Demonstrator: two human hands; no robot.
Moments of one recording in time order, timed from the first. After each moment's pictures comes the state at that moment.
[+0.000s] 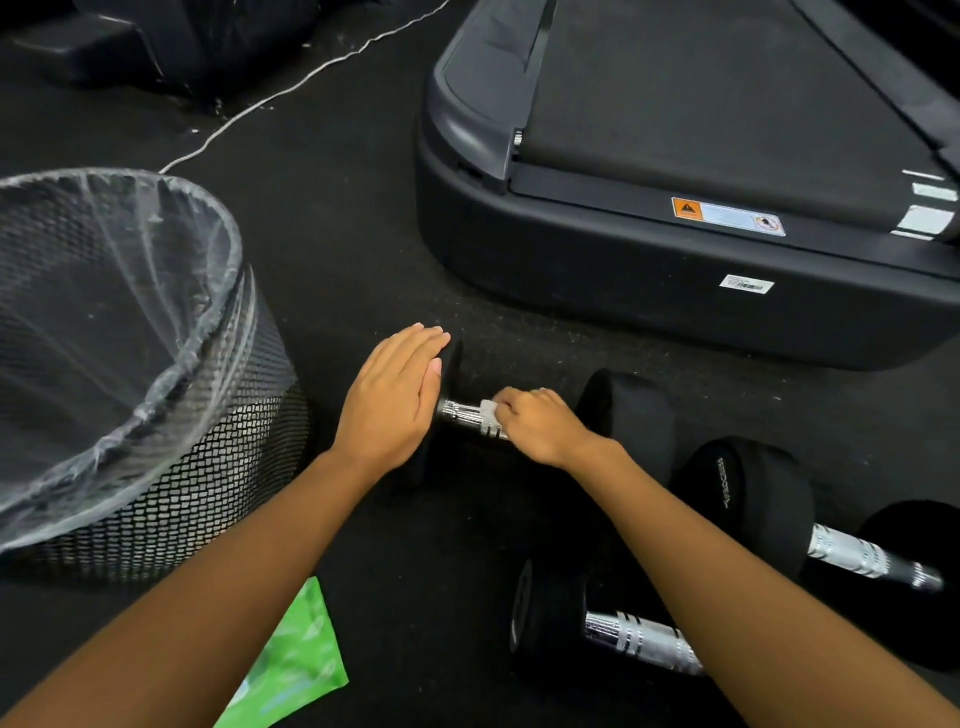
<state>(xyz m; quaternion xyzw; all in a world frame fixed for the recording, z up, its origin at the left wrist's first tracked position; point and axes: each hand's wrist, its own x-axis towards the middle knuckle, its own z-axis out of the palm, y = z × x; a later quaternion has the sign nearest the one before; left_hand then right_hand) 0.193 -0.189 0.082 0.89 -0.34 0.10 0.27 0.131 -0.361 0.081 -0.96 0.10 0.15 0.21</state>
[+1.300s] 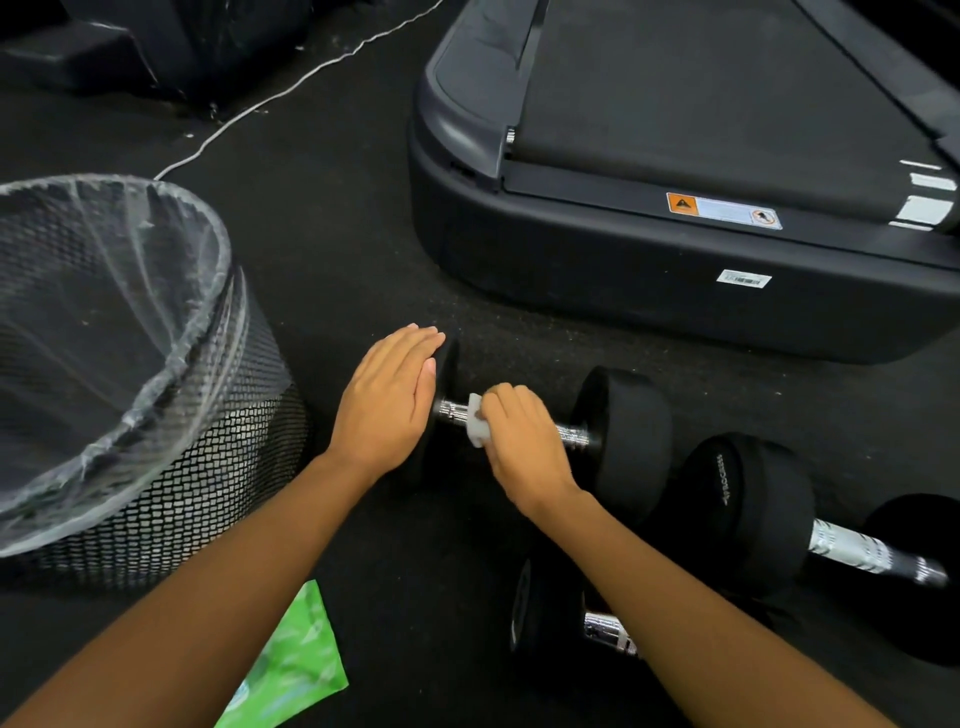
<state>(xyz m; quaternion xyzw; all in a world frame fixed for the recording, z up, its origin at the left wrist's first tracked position) 0.193 -0.190 0.081 0.90 -0.34 0.11 0.26 0.106 -0.330 0.061 -0.99 0.03 -0.10 0.11</state>
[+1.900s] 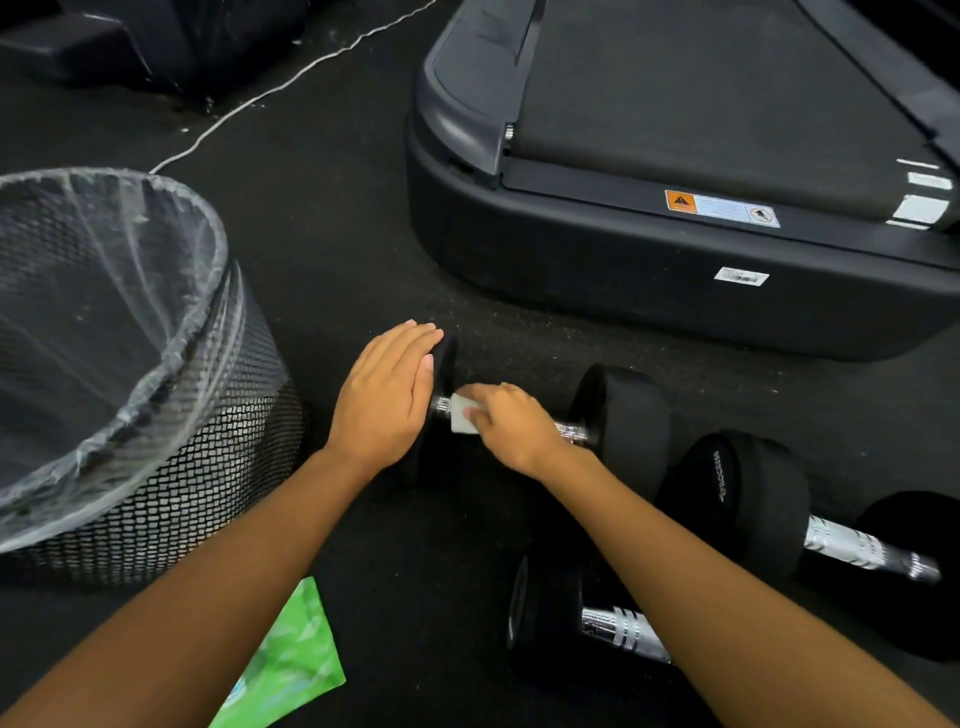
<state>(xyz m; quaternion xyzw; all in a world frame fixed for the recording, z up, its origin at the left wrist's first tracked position) 0.193 -0.190 0.081 0.89 -0.35 0.12 0.27 0.131 -0.340 0.077 -0.96 0.08 0.10 0.25</state>
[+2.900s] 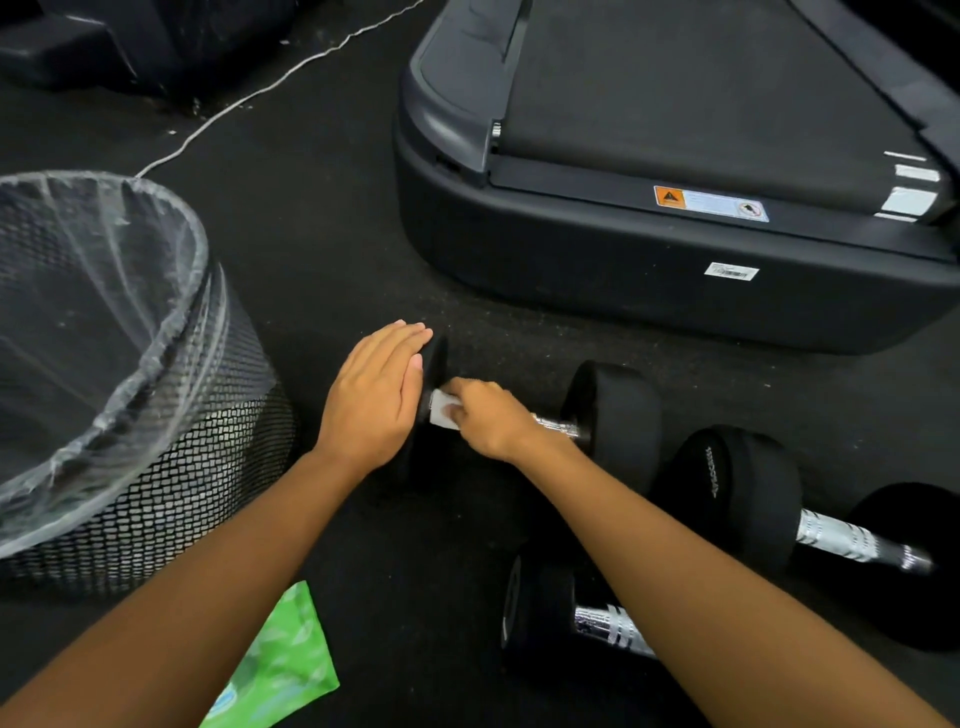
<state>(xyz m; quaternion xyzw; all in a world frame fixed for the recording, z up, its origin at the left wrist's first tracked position) 0.196 -0.191 0.079 0.89 -0.35 0.12 0.28 0.145 -0.331 0.086 -0.94 0.10 0.16 0.30</state>
